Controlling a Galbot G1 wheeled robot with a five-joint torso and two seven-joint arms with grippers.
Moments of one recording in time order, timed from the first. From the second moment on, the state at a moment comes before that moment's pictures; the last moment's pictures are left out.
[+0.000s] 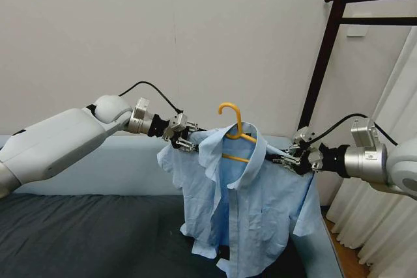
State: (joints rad) left arm -0.46 -0.82 0.89 -1.23 -0.92 -0.21 1.11; right arm -0.33 0.24 -0.03 2.10 1.20 -0.64 -0.28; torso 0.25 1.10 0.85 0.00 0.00
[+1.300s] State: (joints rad) left arm 0.41 -0.73 0.35 -1.80 -0.65 -0.27 0.05; right arm -0.36 0.31 0.02 2.12 1.42 -0.73 0.13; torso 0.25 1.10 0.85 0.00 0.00
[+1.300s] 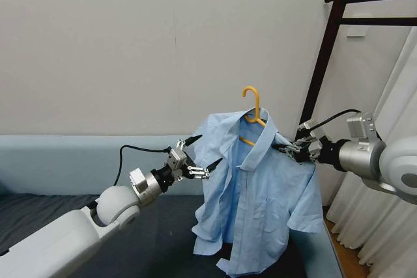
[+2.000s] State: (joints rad) left arm 0.32 -0.88 0.47 -1.70 -0.50 -0.24 -0.14; right arm -0.35 0.31 0.01 2.12 1.44 -0.73 0.15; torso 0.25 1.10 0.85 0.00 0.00
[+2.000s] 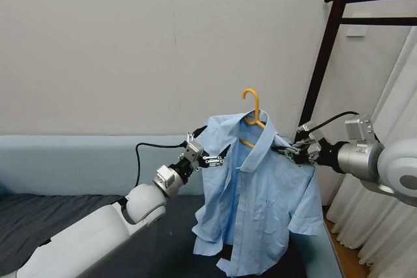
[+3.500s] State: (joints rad) left arm 0.40 -0.88 0.46 -1.73 -0.43 -0.20 -0.15; right arm -0.32 0.35 0.01 2.10 1.51 -0.73 0.22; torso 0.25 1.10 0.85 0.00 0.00
